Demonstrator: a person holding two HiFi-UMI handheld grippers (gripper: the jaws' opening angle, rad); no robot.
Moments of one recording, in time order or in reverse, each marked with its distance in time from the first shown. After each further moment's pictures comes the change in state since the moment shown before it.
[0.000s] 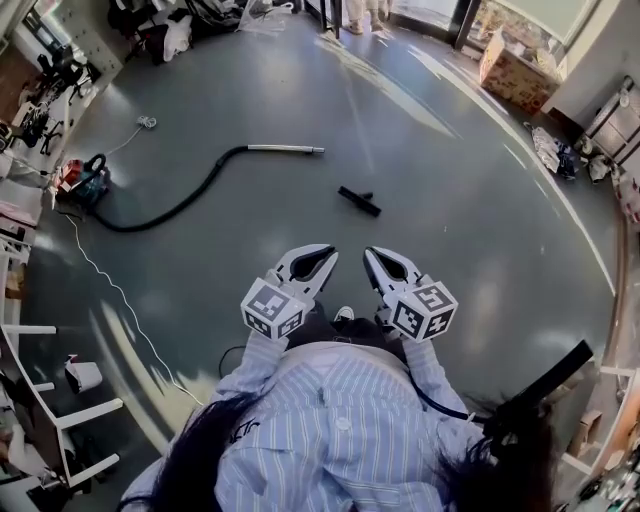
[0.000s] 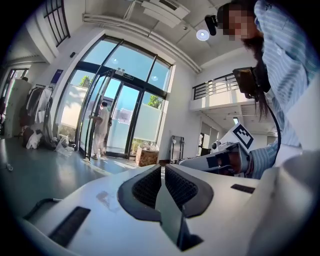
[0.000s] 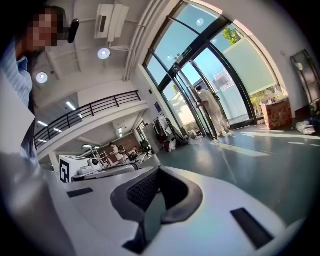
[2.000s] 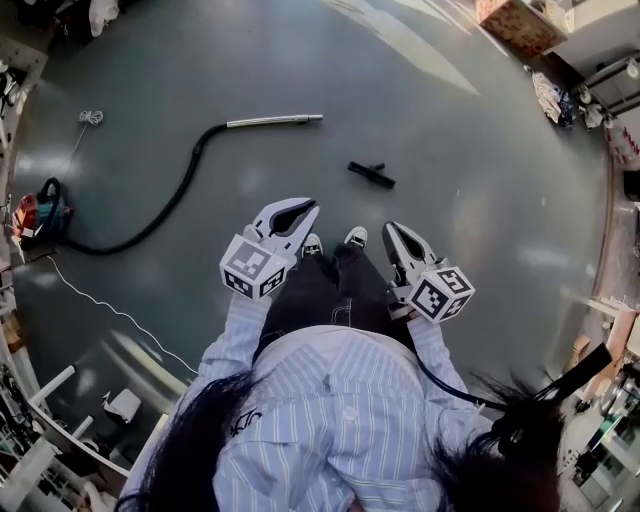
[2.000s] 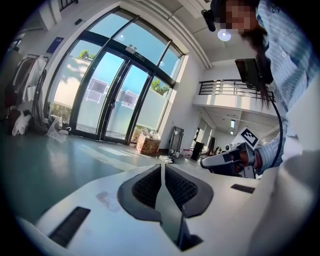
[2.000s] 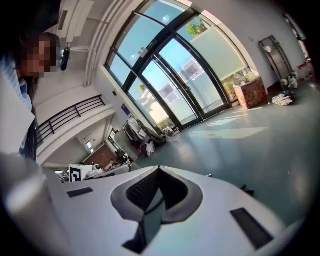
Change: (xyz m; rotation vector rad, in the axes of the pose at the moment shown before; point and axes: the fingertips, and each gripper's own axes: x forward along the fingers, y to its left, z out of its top) left arm 0.077 0.399 0.023 -0.103 0.166 -0.141; right arm 0.298 -0.108 0.075 0.311 -0.016 -0.256
